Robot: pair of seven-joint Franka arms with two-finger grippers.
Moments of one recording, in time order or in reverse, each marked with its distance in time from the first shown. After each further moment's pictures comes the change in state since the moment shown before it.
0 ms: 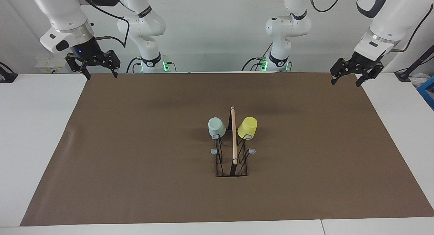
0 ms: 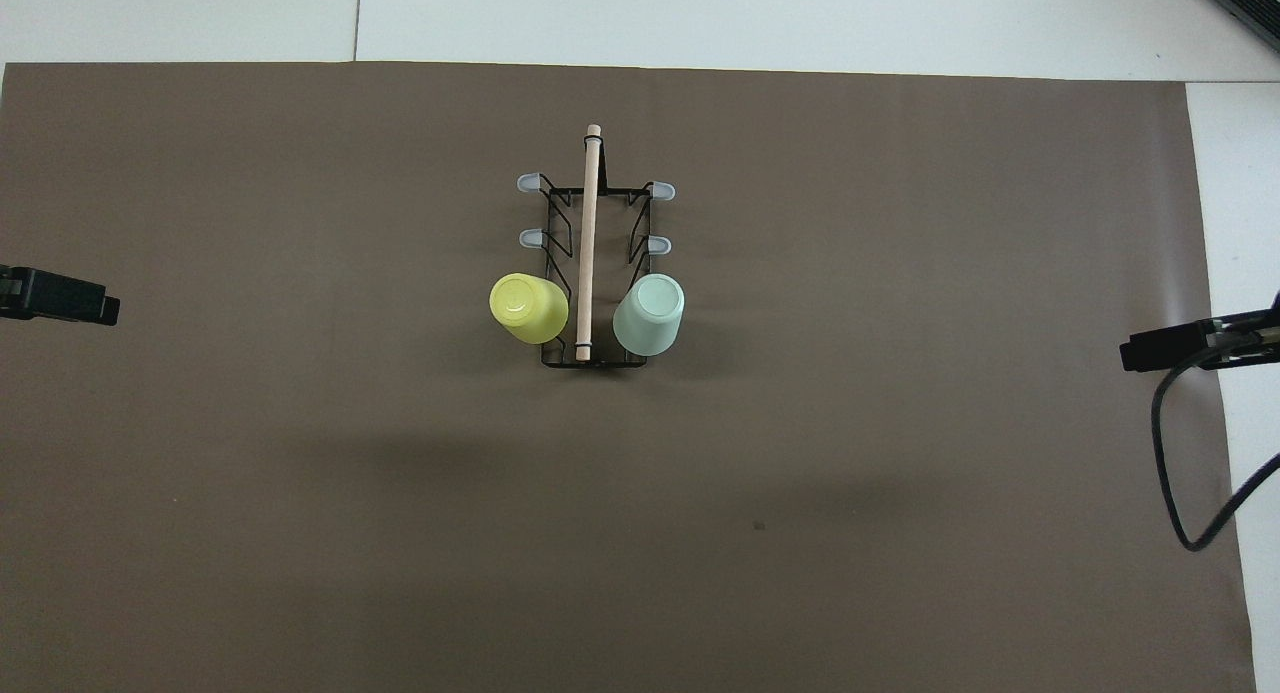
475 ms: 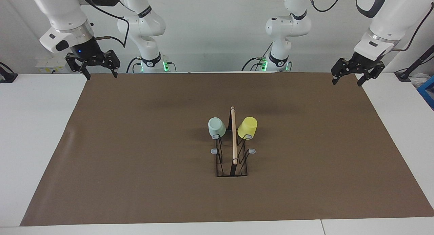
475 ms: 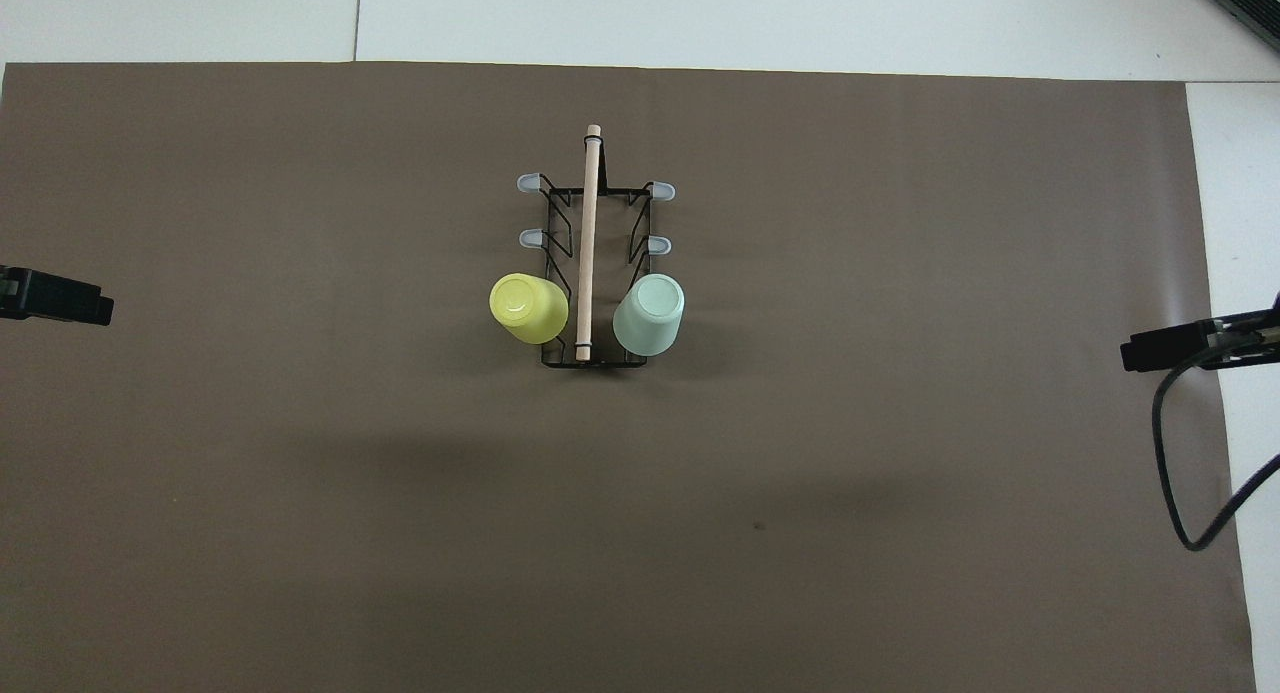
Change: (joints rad) left arm 0.000 0.002 -0.005 0.011 0.026 -0.001 0.006; right arm 0.000 0.000 -0.001 0.000 0.000 0.000 0.000
